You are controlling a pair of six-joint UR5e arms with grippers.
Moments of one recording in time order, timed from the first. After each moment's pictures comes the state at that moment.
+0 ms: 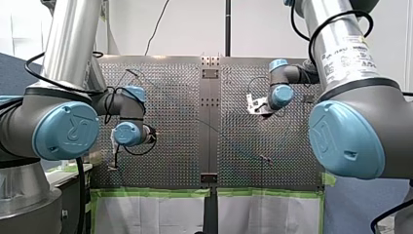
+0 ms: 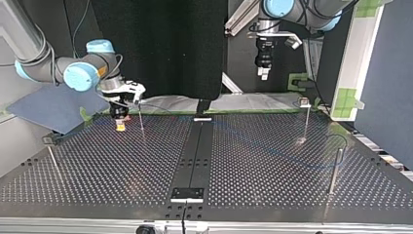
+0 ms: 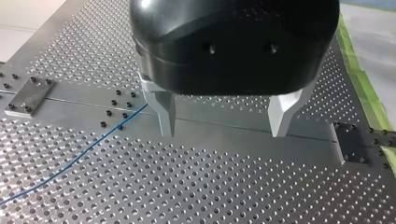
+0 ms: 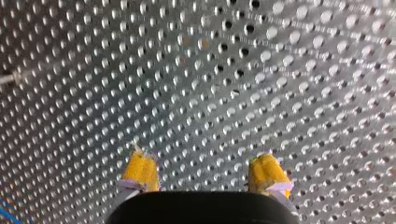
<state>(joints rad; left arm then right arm) -0.29 -1.78 -2.44 -2.15 -1.83 -1.69 1.93 -1.08 1.54 -0.24 1.51 1.42</state>
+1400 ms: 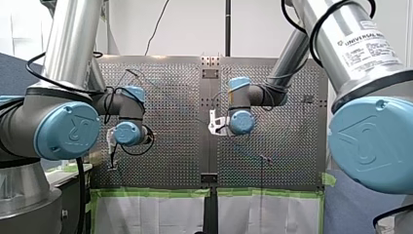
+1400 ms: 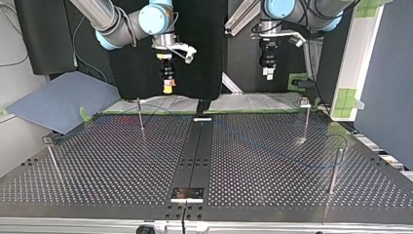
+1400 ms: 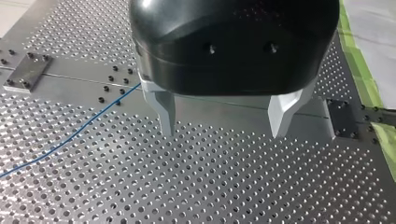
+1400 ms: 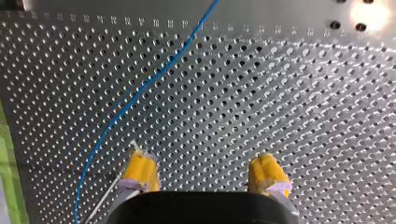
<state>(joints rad) -0.27 -1.78 -2.44 -2.17 -1.88 -1.69 2.31 -1.08 1.84 -0.62 1.90 1.58</state>
